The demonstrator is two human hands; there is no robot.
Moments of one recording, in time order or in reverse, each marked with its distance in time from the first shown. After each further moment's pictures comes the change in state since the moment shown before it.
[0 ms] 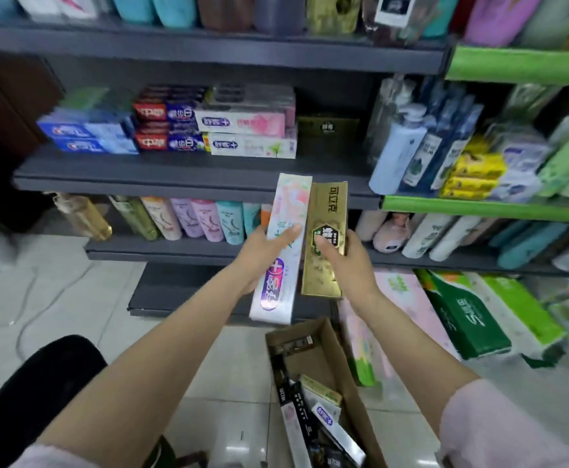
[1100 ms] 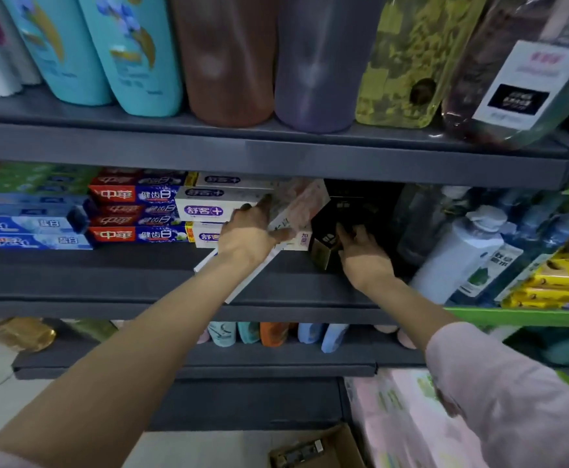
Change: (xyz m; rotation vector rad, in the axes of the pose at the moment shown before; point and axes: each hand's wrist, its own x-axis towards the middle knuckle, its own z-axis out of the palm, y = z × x) left_hand 0.253 0.130 -0.084 1.010 0.218 0.330; right_hand 0.304 -0.048 0.042 -1.279 -0.048 -0.167
